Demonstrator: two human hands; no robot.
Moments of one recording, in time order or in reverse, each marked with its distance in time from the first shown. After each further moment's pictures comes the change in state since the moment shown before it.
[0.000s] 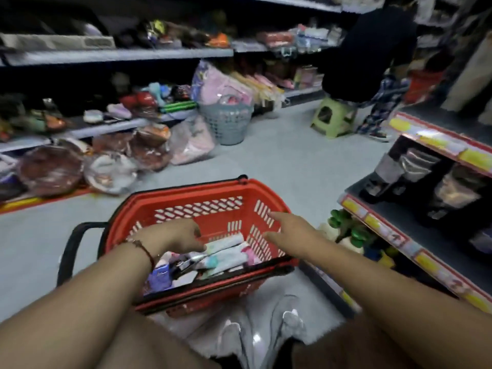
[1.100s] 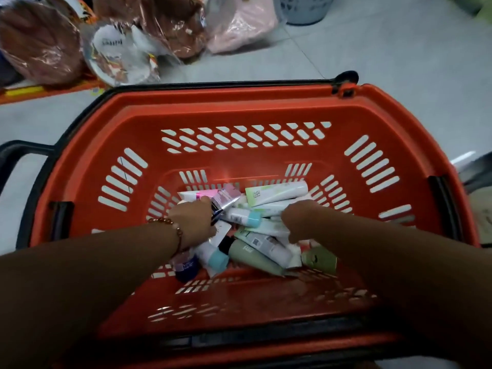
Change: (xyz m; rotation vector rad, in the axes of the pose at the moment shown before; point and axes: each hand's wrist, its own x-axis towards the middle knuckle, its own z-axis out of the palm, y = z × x) left_hand 0.192 -0.106 0.173 0.044 0.006 -0.256; right_hand 0.253 0.051 0.248 -0.717 -0.705 -0.293
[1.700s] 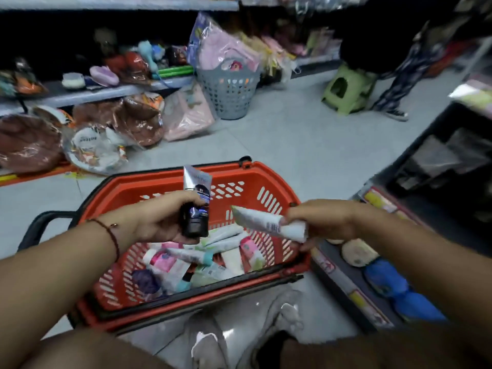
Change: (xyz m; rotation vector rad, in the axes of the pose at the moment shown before) left_hand -0.146 0.052 -0.180 -1.448 -0.429 0.118; right_hand -0.318 0.050 -0.052 1.508 0.135 0.131
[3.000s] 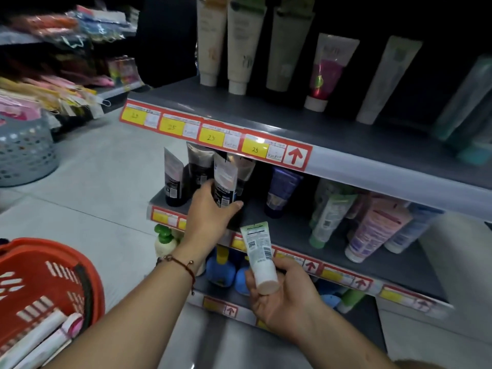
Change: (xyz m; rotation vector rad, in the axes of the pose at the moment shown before) left_hand 0.065 0.026 0.481 0.627 0.064 0.917; right_hand -0.187 0.244 -0.053 1.855 0.531 -0.172
